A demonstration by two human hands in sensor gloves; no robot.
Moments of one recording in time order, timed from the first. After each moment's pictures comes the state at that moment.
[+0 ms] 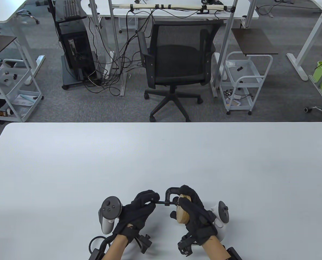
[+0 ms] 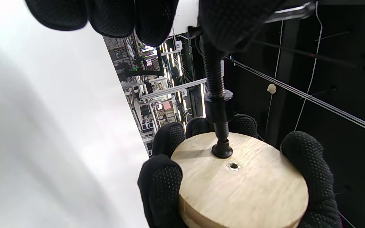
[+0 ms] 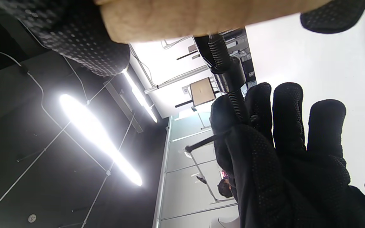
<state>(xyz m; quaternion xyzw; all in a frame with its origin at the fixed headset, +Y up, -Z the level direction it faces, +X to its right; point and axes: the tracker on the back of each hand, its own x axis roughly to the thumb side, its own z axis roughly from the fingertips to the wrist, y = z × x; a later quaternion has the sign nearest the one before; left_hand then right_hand) -0.147 -0.792 -0.331 -0.03 -0.17 0.61 0.77 0.121 -0.795 -0.319 0.09 0.10 0.54 0.83</state>
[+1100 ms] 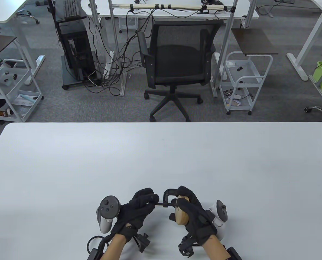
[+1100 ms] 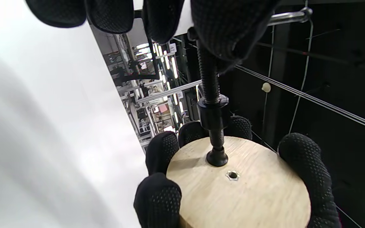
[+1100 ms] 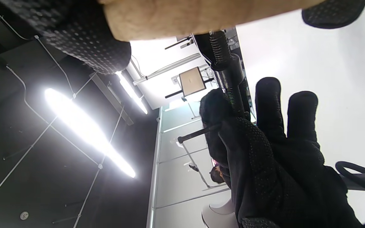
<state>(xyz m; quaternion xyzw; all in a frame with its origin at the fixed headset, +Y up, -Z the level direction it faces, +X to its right) -0.151 -0.787 -0.330 0.00 -0.18 0.60 0.78 0.119 -0.799 -0.321 0.09 0.15 0.54 0.82</state>
